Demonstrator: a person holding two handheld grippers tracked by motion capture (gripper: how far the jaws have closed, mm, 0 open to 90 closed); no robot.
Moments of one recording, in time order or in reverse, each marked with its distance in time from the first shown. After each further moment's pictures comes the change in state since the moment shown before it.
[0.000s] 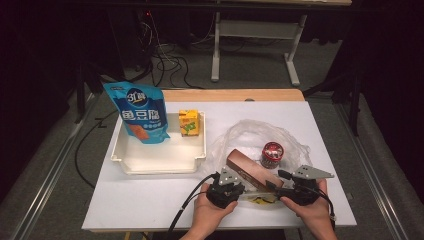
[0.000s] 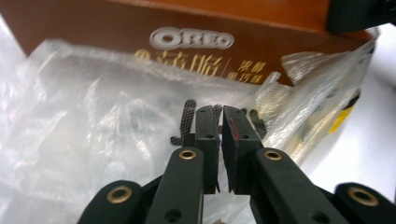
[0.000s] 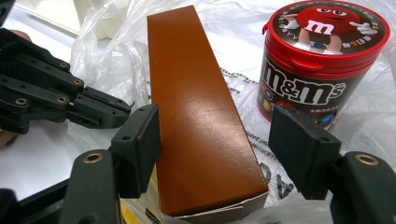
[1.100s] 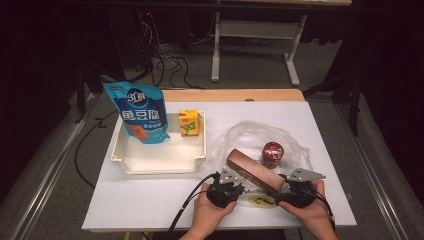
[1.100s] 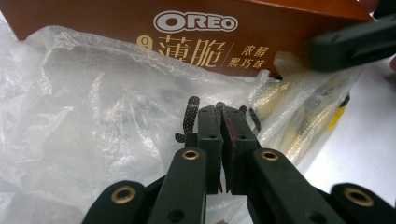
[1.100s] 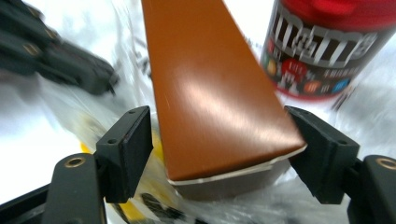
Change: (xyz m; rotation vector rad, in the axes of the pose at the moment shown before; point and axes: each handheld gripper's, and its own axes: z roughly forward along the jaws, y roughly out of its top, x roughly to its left) left arm 0.001 0.000 0.002 0.018 -0.014 -0.013; right arm -0.003 -0.012 0.011 0.087 -0.013 -0.053
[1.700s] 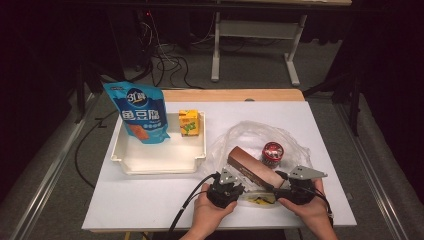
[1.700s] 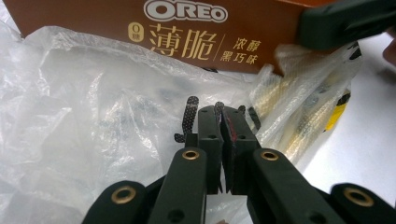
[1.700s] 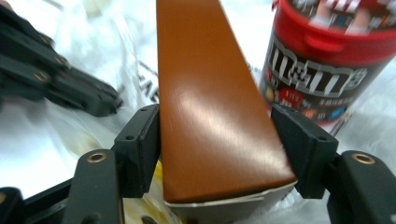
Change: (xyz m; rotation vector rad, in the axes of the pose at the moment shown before) left arm 0.000 0.000 0.000 0.002 -0.002 0.004; right arm -0.002 0.004 0.005 -0.030 0.006 -0.017
